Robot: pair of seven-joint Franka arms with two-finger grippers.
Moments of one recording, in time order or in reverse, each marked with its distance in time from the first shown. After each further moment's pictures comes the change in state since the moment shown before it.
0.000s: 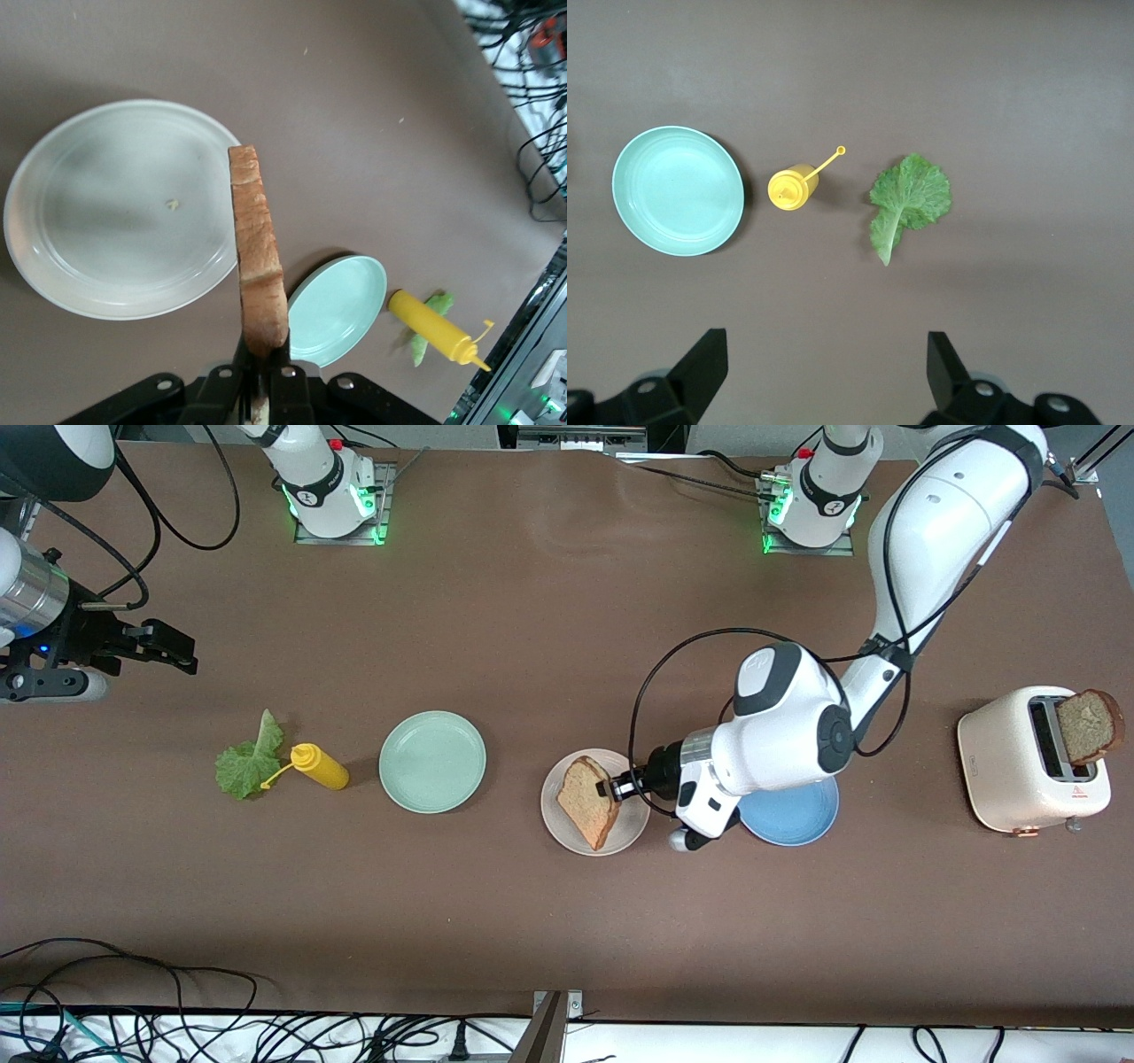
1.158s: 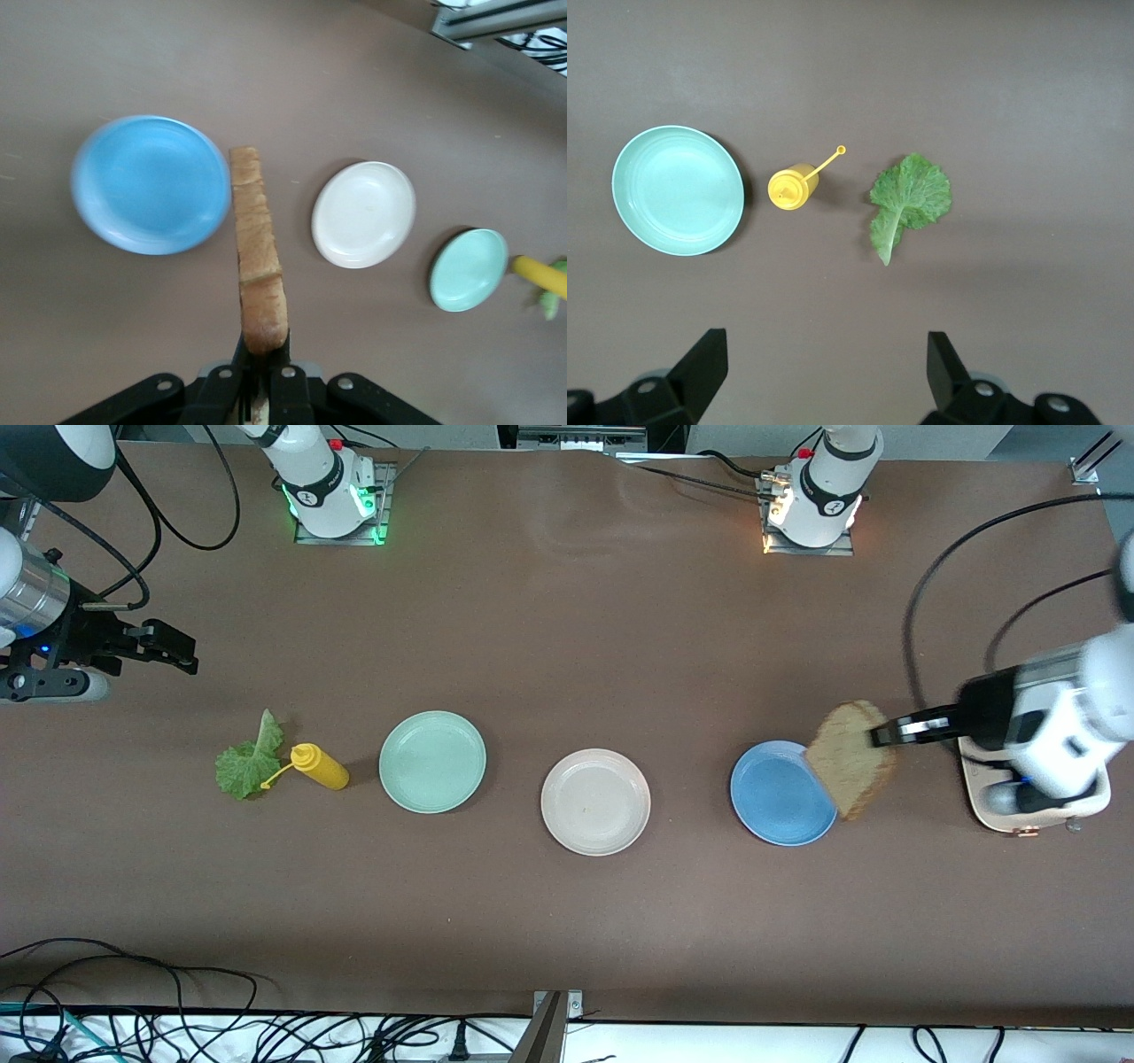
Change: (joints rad) left arm 0.275 -0.257 -0.012 0.288 0.094 -0.765 0.183; right arm 0.000 0.000 0.000 -0.001 0.000 0.000 0.000
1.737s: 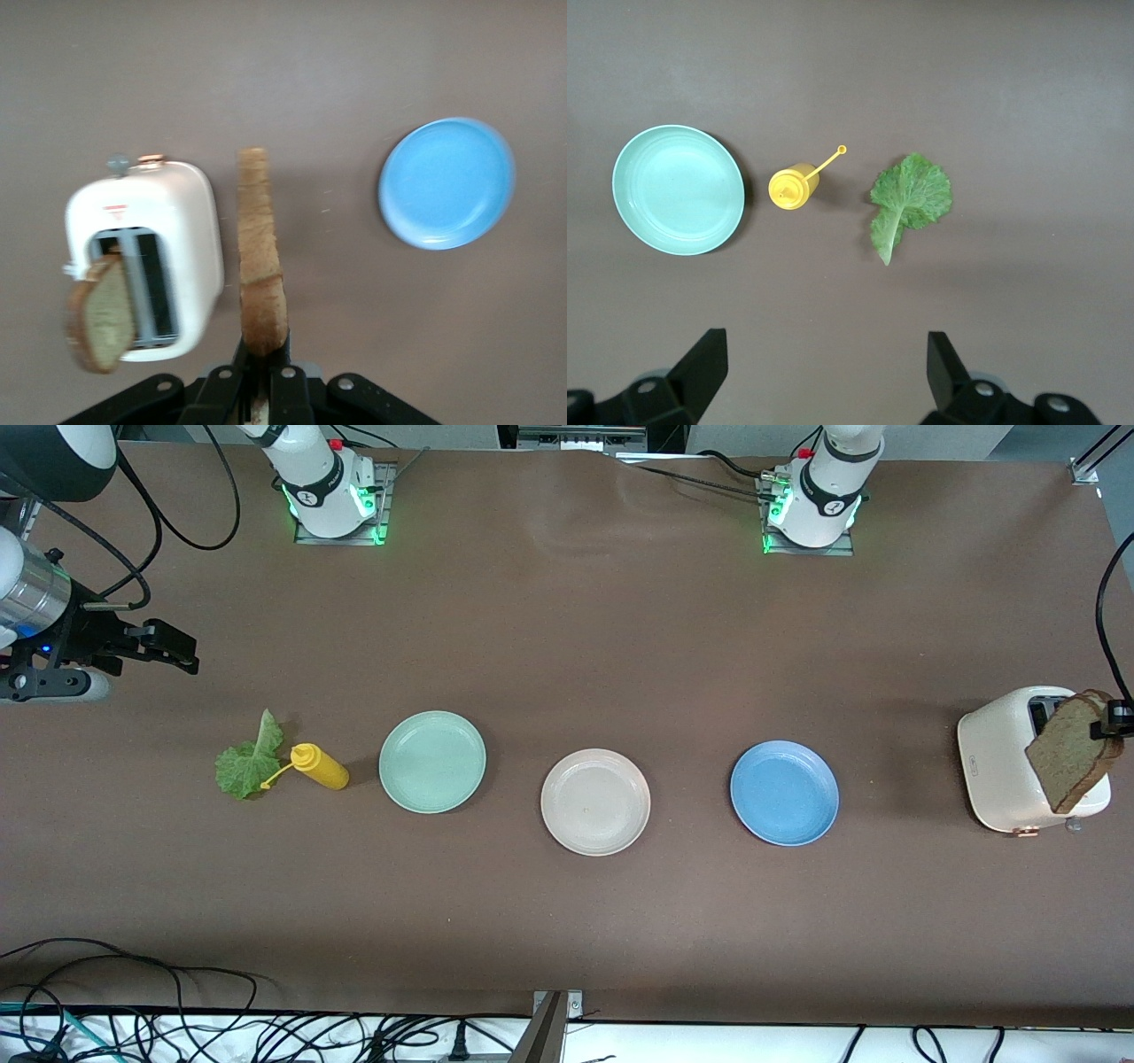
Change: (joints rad) left arm 0.296 -0.077 0.079 0.024 0.270 -0.208 0.661; right arm 0.001 0.000 0.000 -0.001 0.000 0.000 0.000
